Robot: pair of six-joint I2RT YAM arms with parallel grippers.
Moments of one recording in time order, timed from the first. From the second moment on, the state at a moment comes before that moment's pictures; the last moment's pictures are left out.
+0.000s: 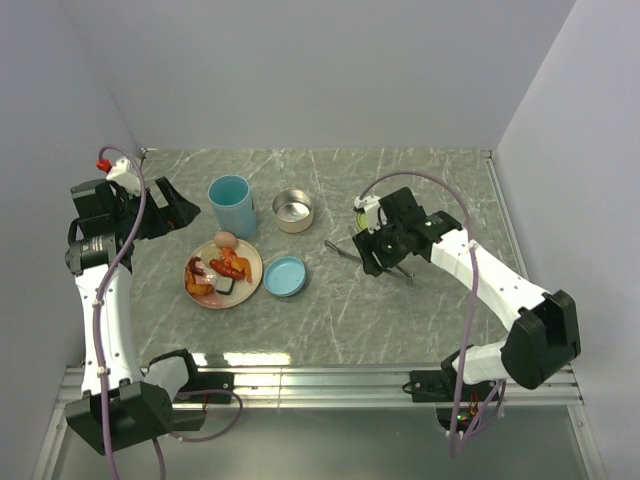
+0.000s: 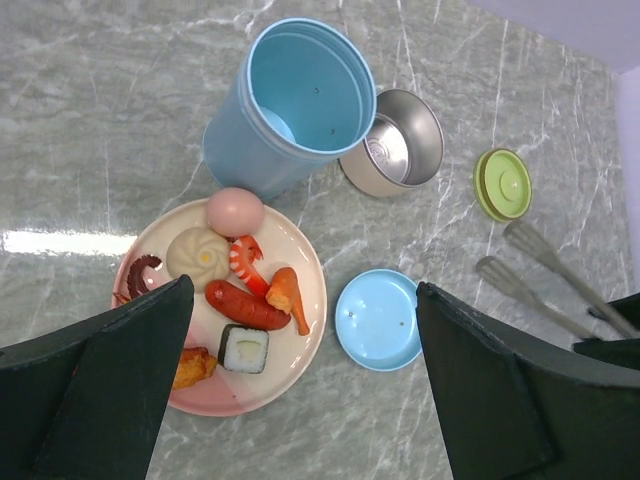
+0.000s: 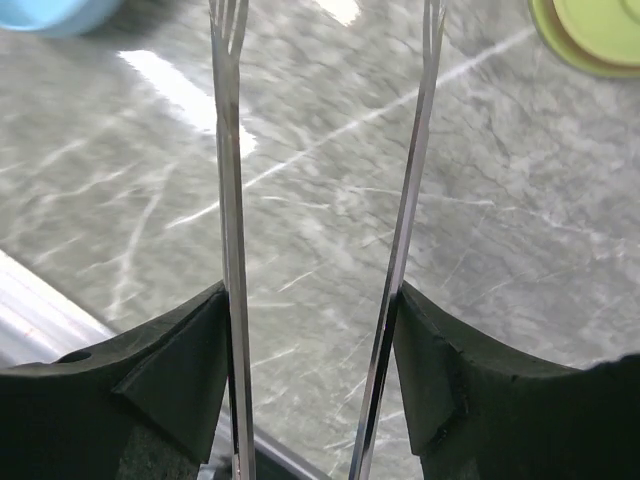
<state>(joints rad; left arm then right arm) 0.32 1.03 1.13 -0.66 0.54 -0.24 0.52 1.38 1.10 -0.77 -0.17 -0.09</state>
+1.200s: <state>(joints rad) 0.35 1.14 1.40 -0.86 0.85 -0.13 0.72 1.56 1.61 -0.95 -0.40 -0.22</state>
